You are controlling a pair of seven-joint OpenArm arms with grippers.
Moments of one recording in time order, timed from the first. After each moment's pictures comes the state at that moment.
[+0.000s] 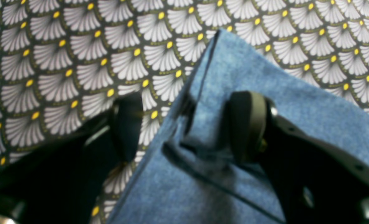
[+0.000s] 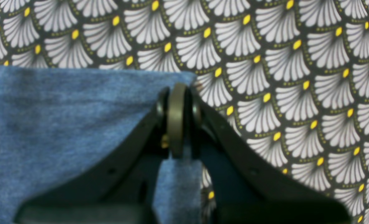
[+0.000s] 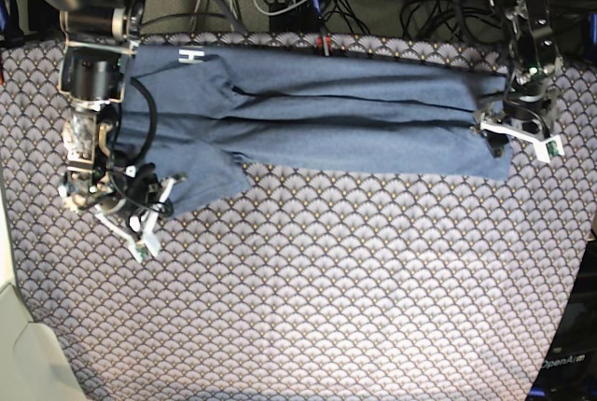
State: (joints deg) left arm 11.7 -12.2 -20.5 85.1 -21.2 -0.6 25.2; right arm 18.9 9.8 12.2 61.7 -2.3 39.9 -41.4
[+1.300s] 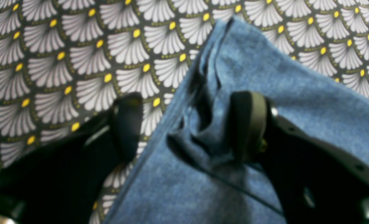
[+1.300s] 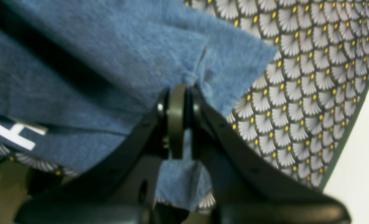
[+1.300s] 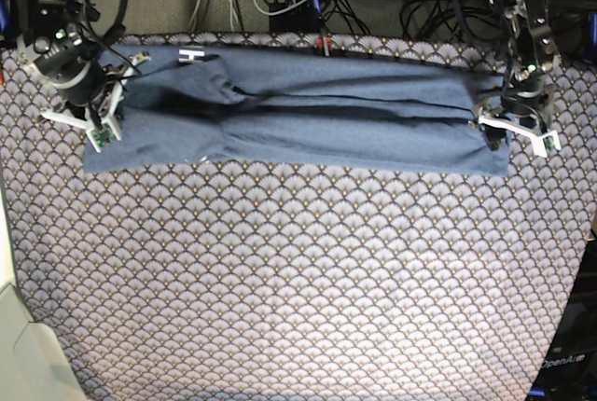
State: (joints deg) left arm 11.8 -12.4 -20.4 82.4 -21.3 -0.7 24.6; right arm -20.4 9.5 20.8 113.1 -1.5 40.1 -49.0
